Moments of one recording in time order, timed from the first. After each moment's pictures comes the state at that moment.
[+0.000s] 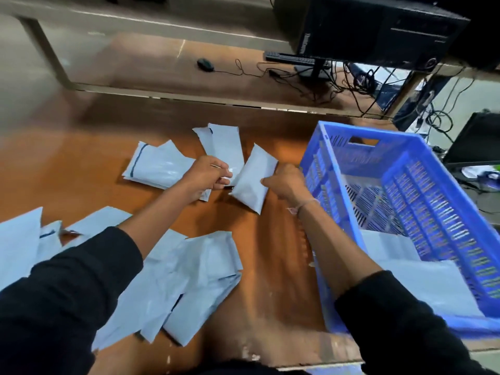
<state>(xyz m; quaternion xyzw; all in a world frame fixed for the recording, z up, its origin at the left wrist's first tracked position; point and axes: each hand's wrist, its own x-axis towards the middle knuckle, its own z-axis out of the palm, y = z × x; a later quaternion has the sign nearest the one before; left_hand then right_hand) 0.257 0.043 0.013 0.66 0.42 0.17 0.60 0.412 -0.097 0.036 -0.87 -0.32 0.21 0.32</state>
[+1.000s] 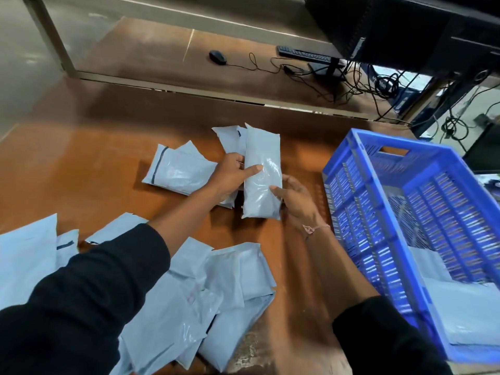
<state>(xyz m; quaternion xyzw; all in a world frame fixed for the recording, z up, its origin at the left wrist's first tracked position) 0.258 0.086 -0.006 0.69 0.35 0.20 0.60 0.388 -0.053 -0.033 -0.66 -0.18 0.40 0.62</state>
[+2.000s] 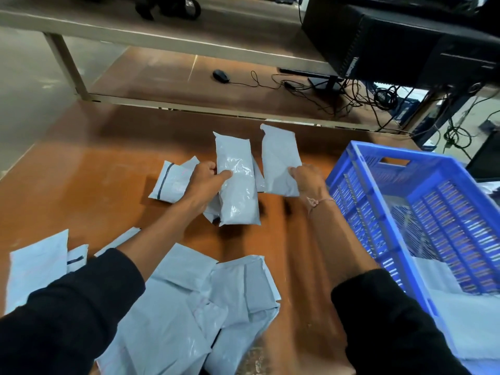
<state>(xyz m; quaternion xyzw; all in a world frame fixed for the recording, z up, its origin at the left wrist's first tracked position) 0.216 0.106 0.012 0.66 0.44 0.26 0.56 0.409 -0.021 0.035 -0.73 -0.11 0.32 0.59</state>
